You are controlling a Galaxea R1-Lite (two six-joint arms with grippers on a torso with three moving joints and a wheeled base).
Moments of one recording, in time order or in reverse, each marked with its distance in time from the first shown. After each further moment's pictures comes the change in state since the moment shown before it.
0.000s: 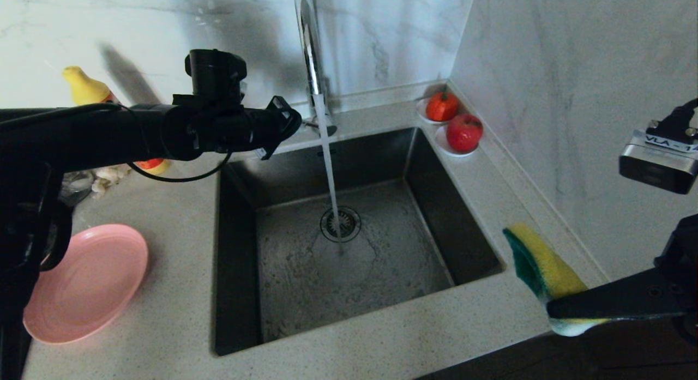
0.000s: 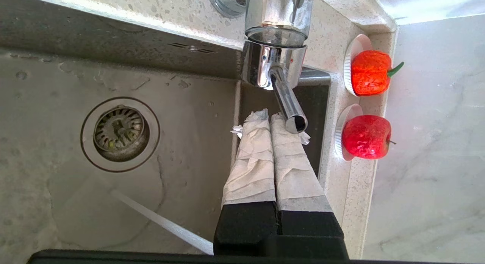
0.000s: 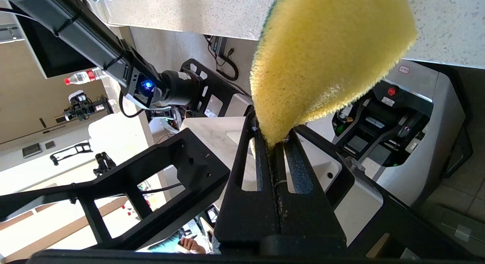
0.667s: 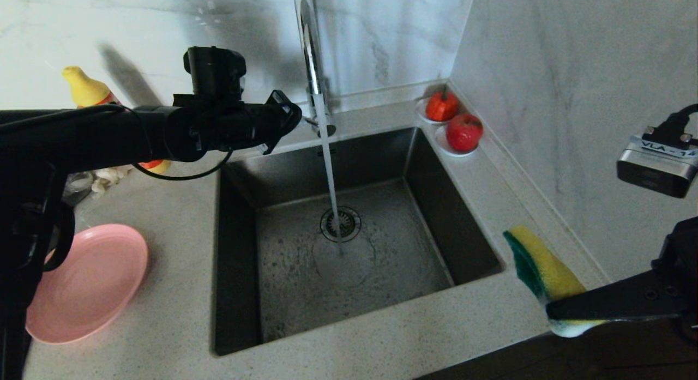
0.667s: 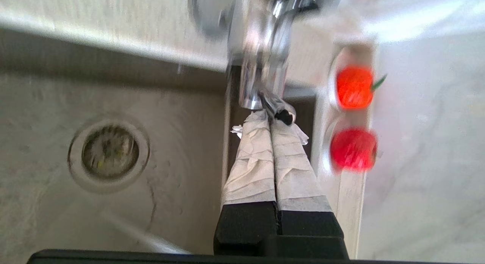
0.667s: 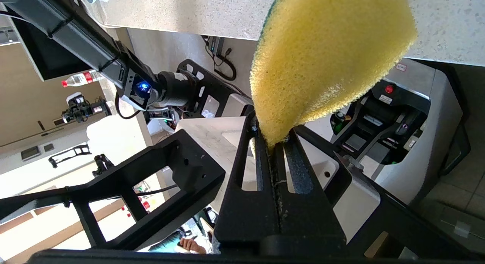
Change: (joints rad) left arm -0.002 0.006 0.000 -0.077 0.026 -0.013; right arm -0.013 0.000 0.015 -0.003 0.001 -0.005
